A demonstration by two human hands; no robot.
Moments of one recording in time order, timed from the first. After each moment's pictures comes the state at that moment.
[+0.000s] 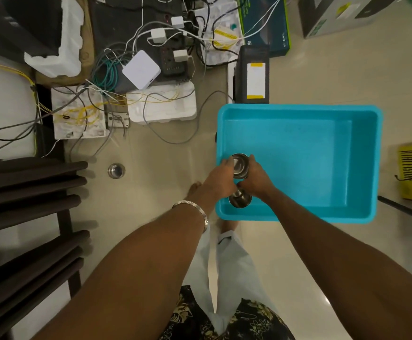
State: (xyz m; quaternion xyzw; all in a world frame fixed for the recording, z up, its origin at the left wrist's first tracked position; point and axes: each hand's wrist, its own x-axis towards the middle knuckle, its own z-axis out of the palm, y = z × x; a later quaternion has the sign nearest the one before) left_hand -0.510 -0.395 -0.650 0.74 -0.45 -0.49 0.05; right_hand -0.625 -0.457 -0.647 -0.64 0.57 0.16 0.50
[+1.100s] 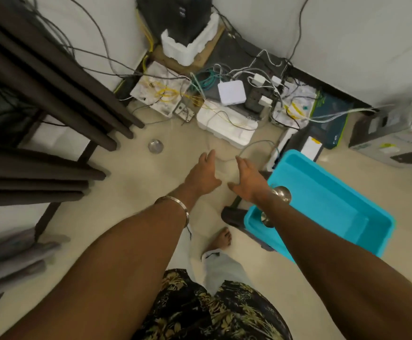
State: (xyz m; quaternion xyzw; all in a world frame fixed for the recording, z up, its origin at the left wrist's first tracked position) left_hand -0.392 -0.221 -0.532 0.87 -0.24 -0.39 0.21; right_hand -0.485 -0.352 -0.509 -0.90 0.24 0.23 0.29
